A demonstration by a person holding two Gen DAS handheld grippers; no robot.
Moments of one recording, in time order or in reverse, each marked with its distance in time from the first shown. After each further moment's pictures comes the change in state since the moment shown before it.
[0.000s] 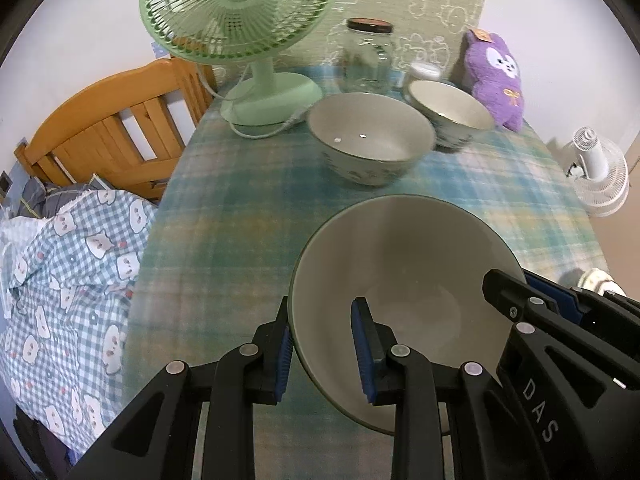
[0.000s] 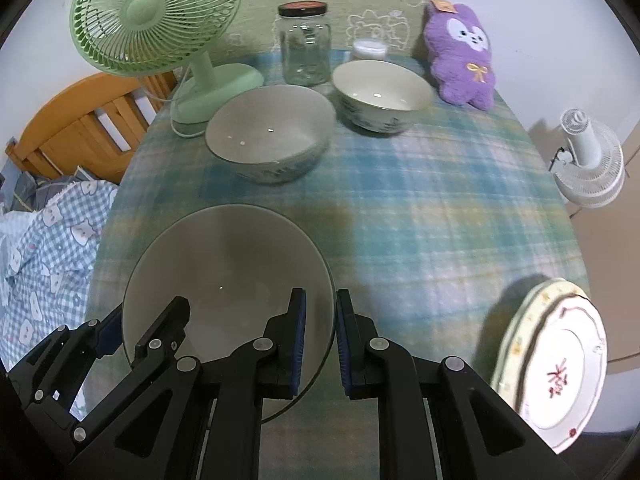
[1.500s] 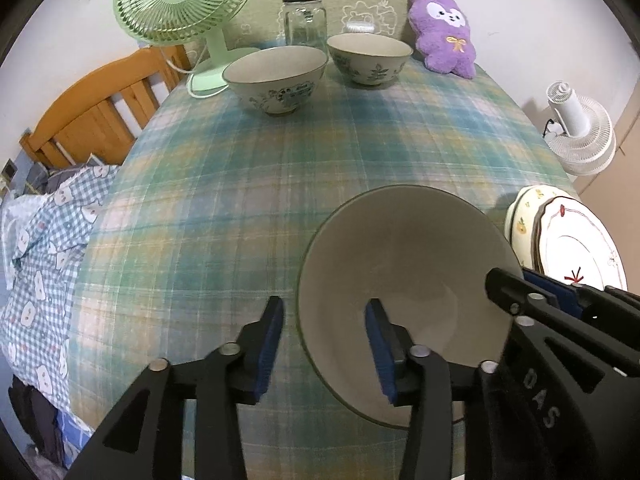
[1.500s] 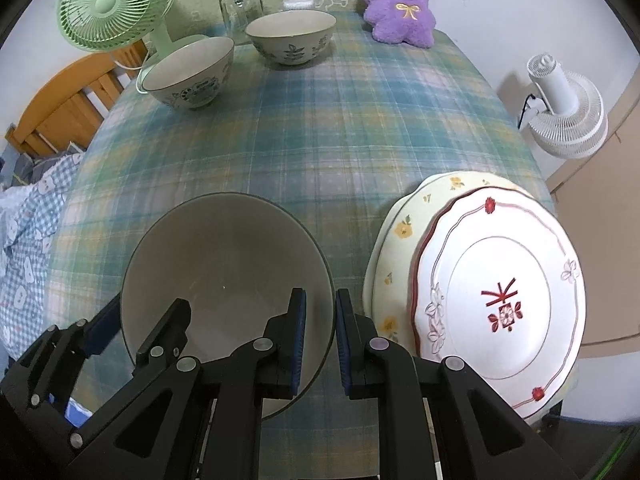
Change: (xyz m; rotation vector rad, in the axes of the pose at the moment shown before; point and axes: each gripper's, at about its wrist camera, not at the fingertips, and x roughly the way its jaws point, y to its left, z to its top) left arm -0.018 -0.101 -0.083 -0.004 0.048 0.037; right arm -0.011 -0.105 -0.081 -0.012 0.062 0.014
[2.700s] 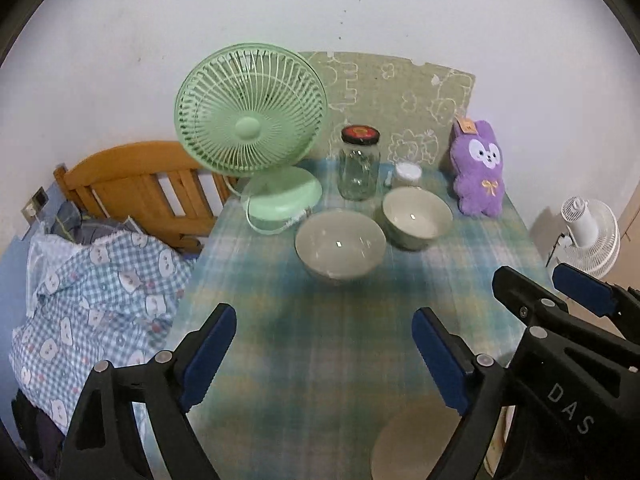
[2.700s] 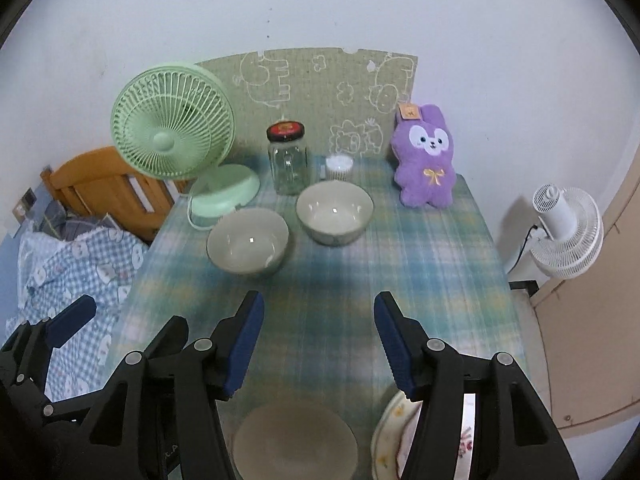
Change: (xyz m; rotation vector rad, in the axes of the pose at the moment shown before) left arm -0.092 0.063 0.122 -0.080 -0.264 0.039; right arm -0.113 0.037 0.126 -0.057 -0.331 0.047
